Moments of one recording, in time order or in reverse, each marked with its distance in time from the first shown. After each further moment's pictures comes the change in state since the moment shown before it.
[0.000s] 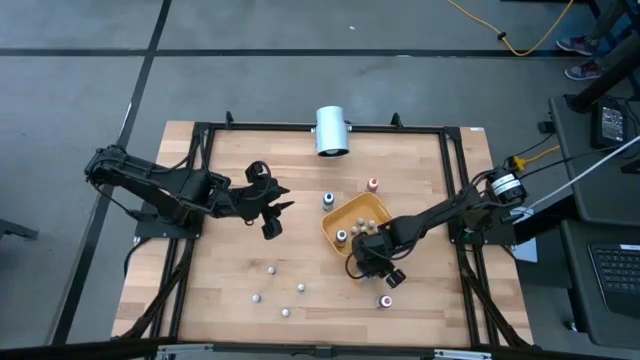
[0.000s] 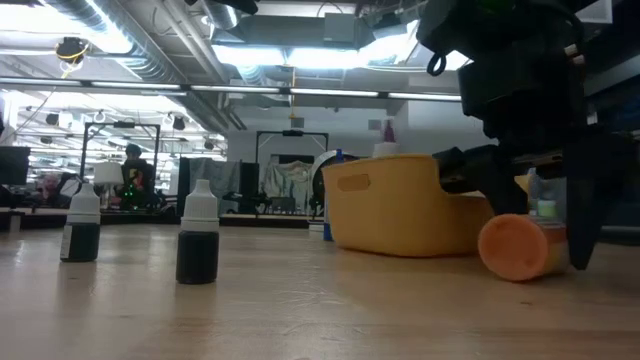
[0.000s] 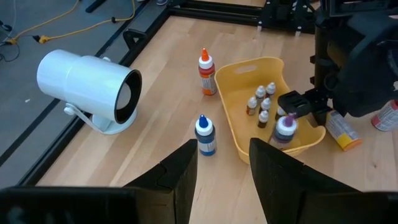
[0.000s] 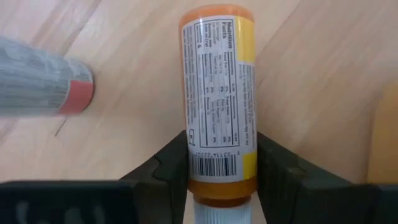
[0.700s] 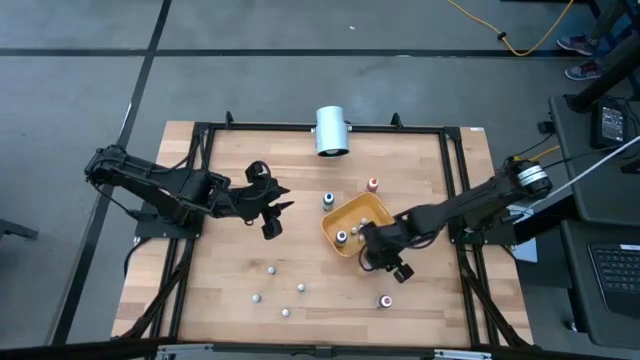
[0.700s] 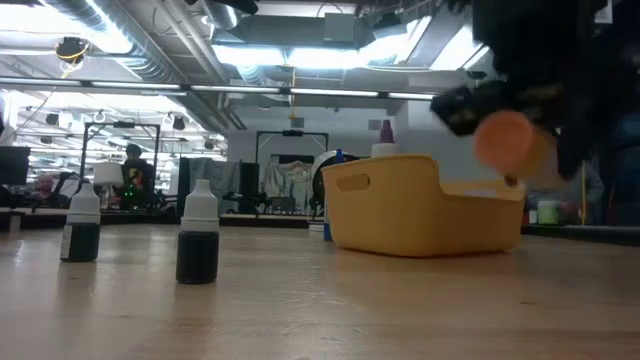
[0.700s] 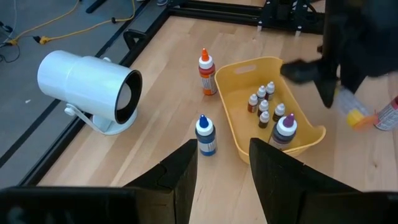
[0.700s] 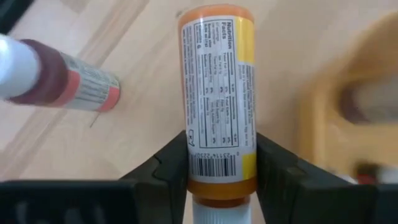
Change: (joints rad) left arm 0.000 0.000 0.000 0.000 0.000 0.004; right arm 0.000 -0.219 0.001 -0.102 0.064 0.040
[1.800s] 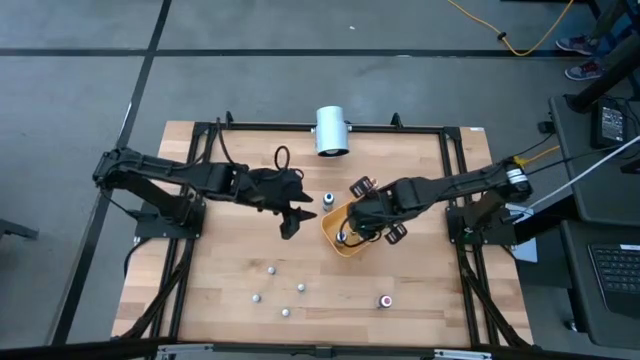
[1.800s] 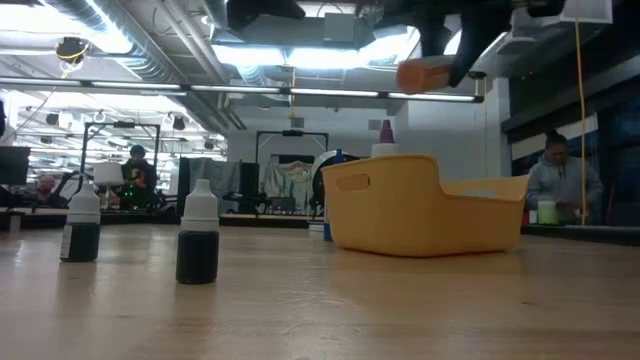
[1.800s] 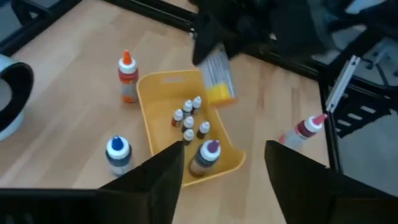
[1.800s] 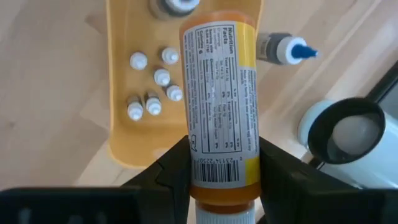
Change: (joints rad) left arm 0.156 0.101 0.000 0.246 0.435 -0.061; right arm -0.106 0.150 0.665 -0.785 0.495 -0.255
